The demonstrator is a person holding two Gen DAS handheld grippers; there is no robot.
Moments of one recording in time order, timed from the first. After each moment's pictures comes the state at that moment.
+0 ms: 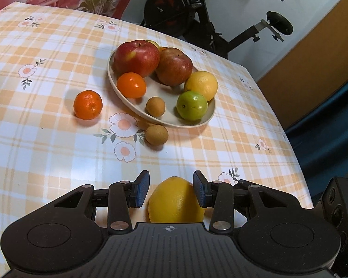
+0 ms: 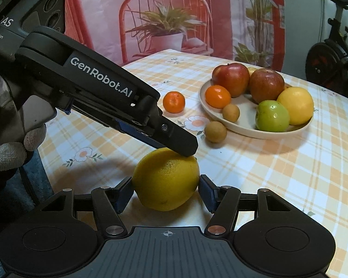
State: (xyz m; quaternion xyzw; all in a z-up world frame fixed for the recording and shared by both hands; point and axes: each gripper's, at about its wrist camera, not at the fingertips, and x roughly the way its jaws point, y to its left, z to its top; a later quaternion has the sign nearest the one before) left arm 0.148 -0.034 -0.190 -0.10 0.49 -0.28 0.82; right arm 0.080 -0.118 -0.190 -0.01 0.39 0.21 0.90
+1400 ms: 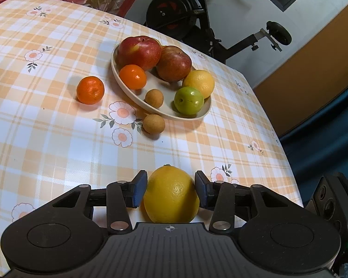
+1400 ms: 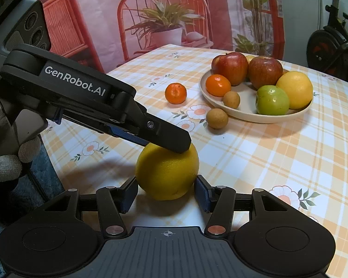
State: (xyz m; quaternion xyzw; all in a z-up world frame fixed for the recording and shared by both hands) left arm 0.130 -0.025 -0.196 -0.14 0.48 -0.28 0.82; right arm 0.069 -0.125 -0.192 0.02 0.40 0.22 0.89
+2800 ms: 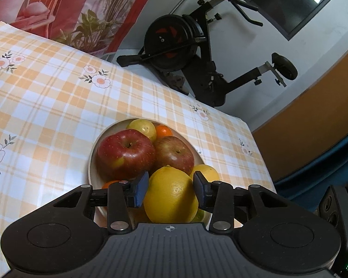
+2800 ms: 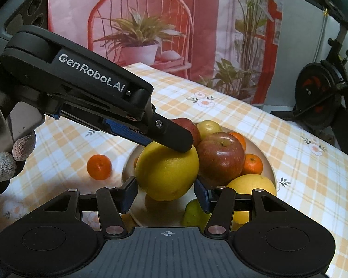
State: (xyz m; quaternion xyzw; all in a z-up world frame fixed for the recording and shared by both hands) left arm 0.259 -0.055 -0.166 -0.17 0.44 -0.27 0.84; right arm 0.219 -0.145 -0.167 -0.06 0.39 0.19 0.90
